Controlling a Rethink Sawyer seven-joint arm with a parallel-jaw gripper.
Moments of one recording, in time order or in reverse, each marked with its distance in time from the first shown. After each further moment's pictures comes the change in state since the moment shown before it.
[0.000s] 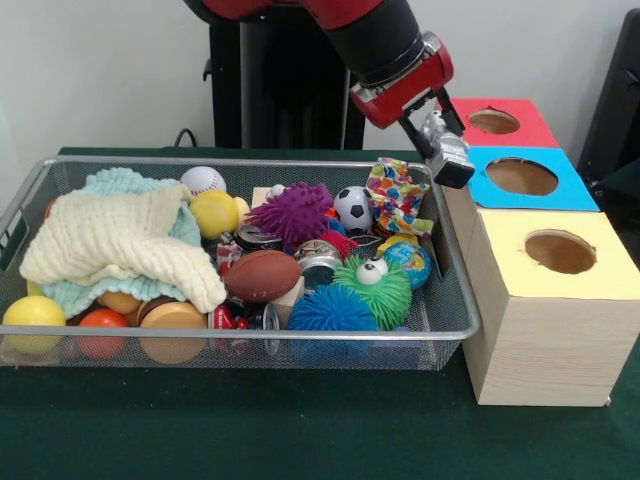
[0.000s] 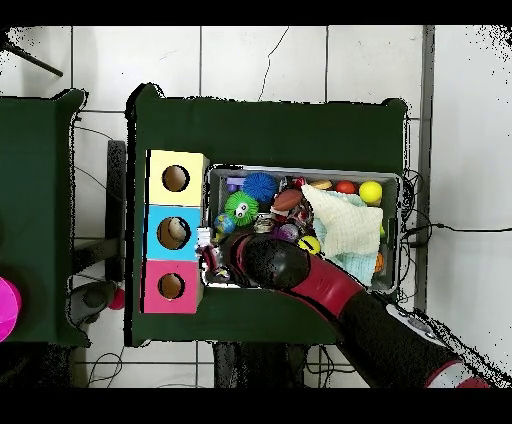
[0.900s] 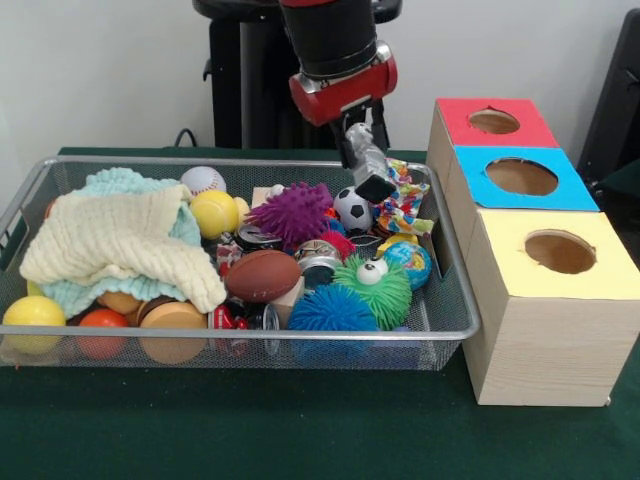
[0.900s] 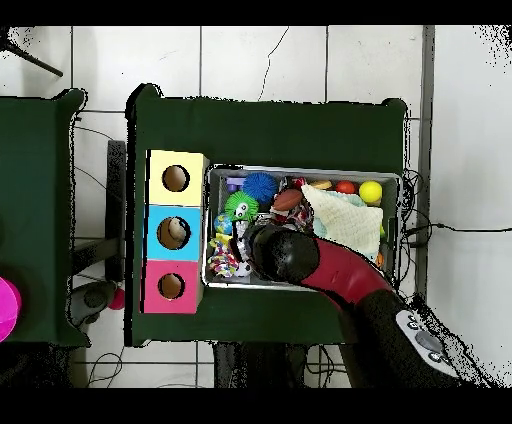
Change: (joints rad) arm 0.176 -0.123 -0.288 -0.163 -0.112 0.124 0.000
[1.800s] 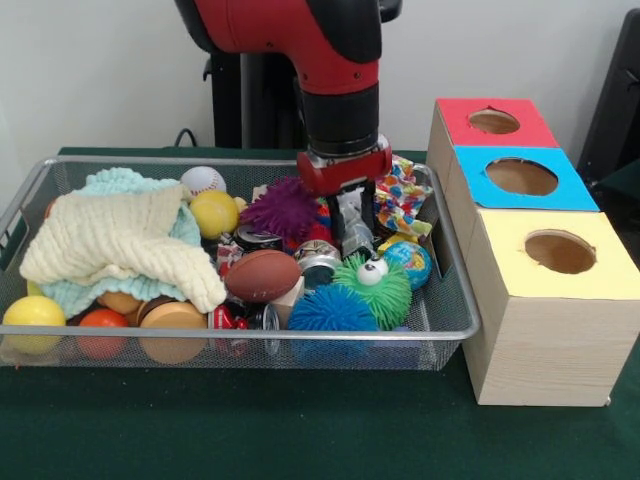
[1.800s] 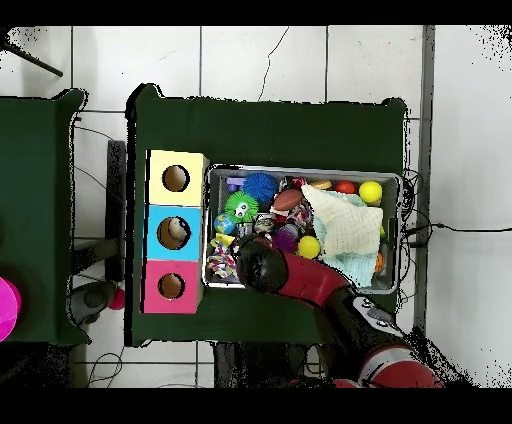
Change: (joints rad) arm 0.137 0.211 -0.166 -0.037 -0.084 -0.346 0.000
